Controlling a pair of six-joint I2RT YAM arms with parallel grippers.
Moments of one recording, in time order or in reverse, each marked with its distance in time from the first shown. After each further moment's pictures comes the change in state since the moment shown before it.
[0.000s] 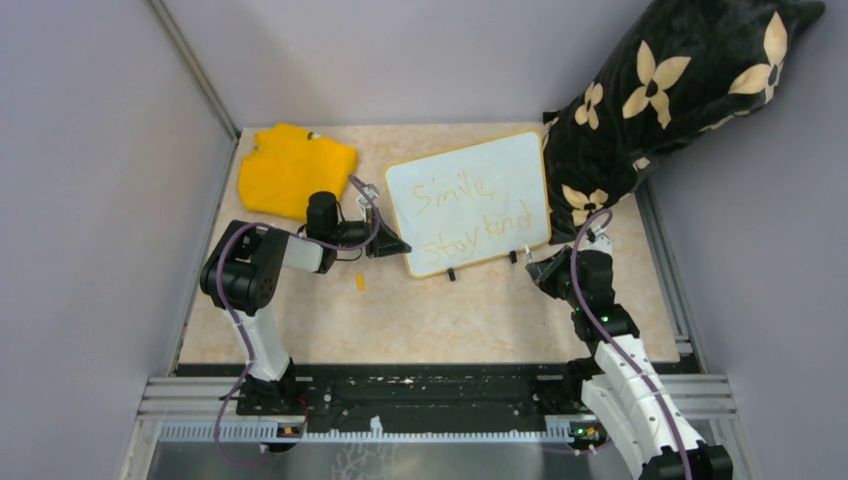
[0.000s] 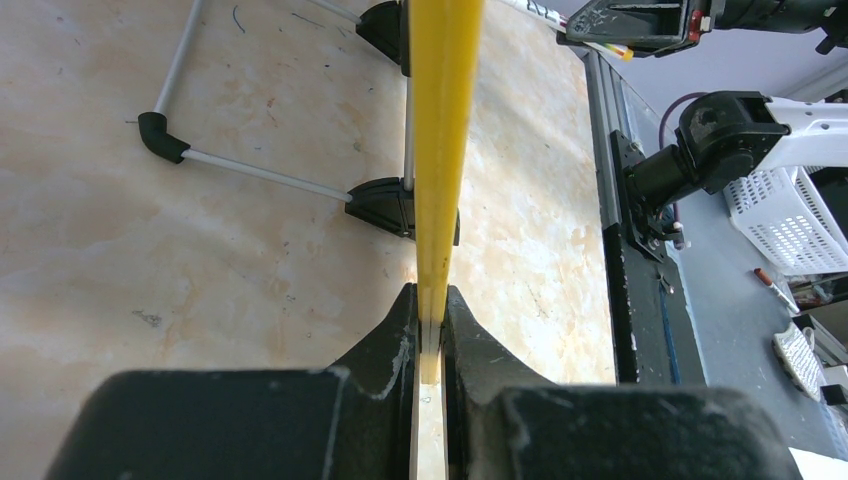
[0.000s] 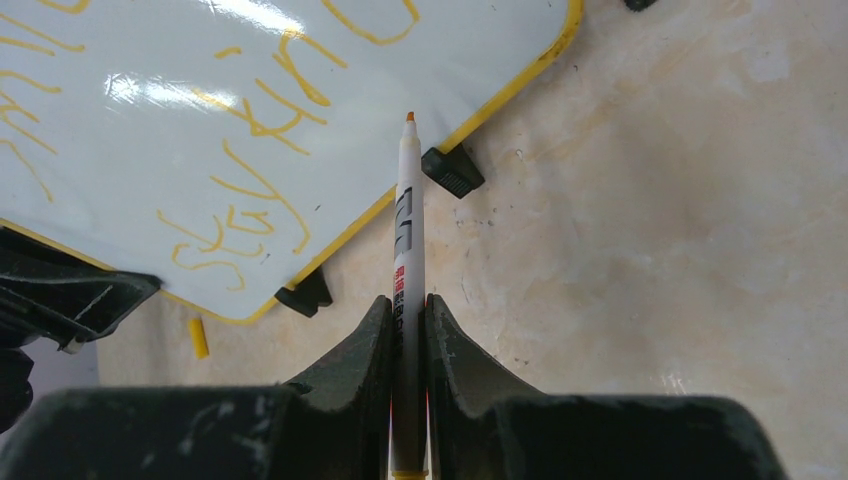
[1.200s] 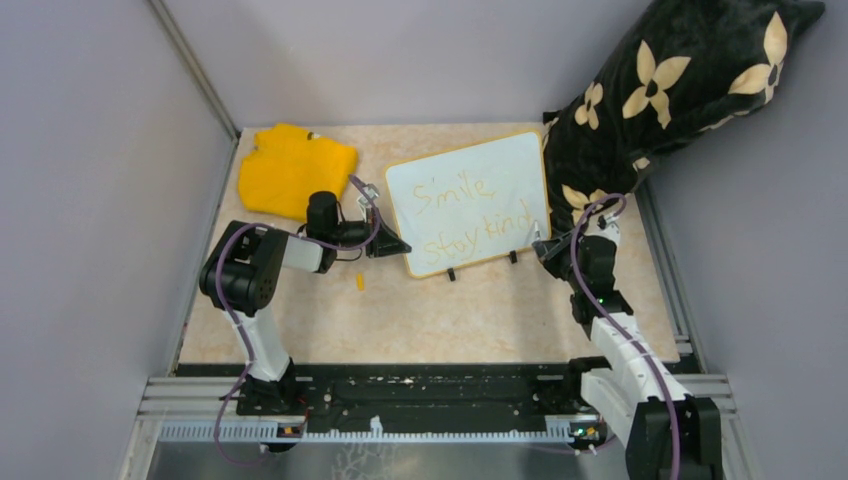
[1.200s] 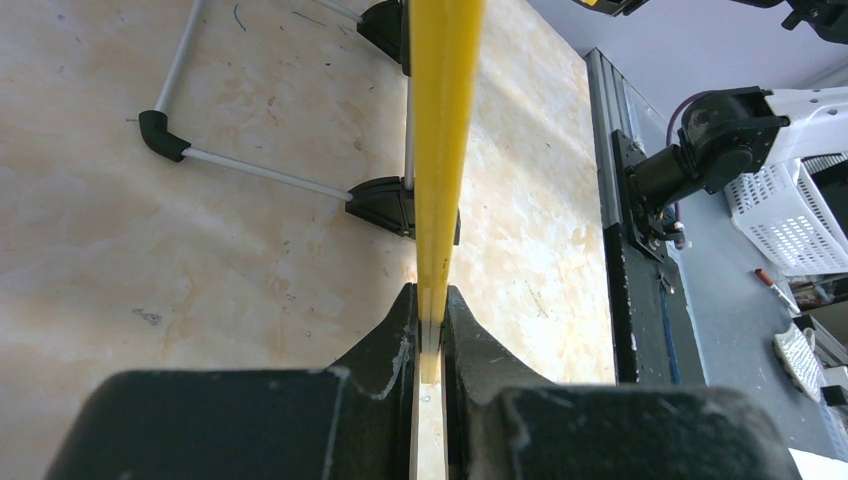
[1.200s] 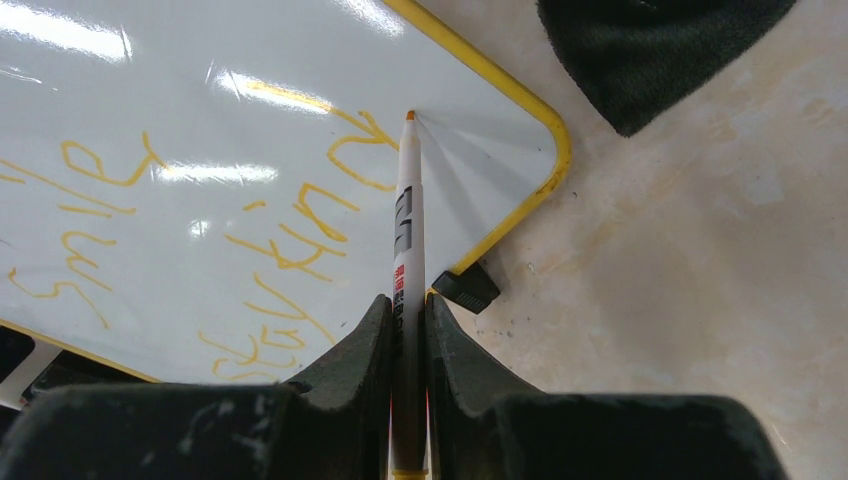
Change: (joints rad) left arm 0.000 -0.006 0.002 -0.017 -0.004 0.008; right arm -0.086 0.221 0.009 0.299 0.008 0.079
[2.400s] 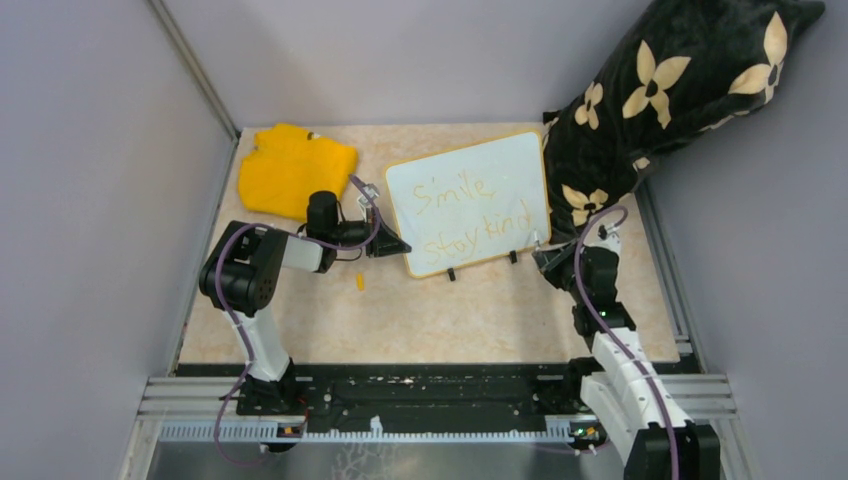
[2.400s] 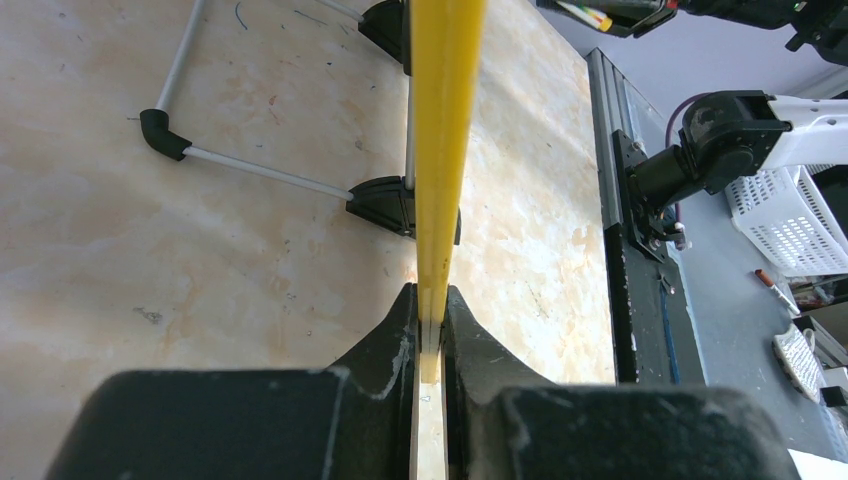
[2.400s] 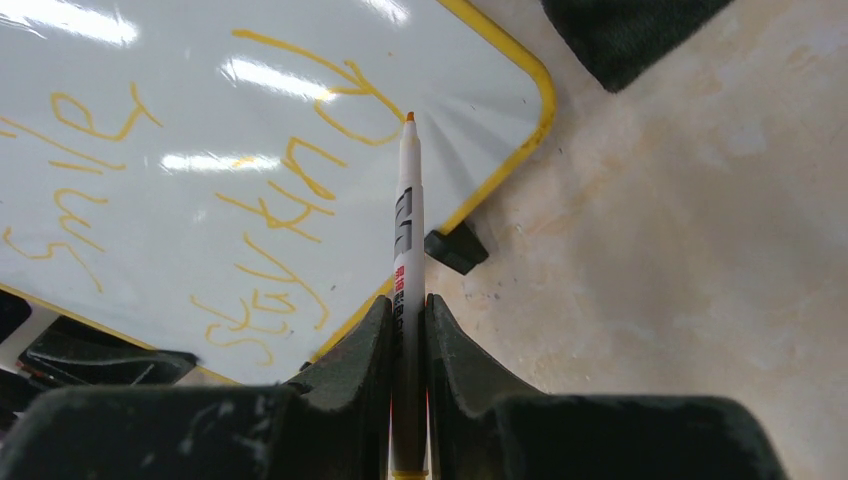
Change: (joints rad) left arm 0.000 -0.003 0.002 -0.013 -0.003 0.005; right arm -0.006 -0.124 -0.049 -0.064 -0.023 -0.004
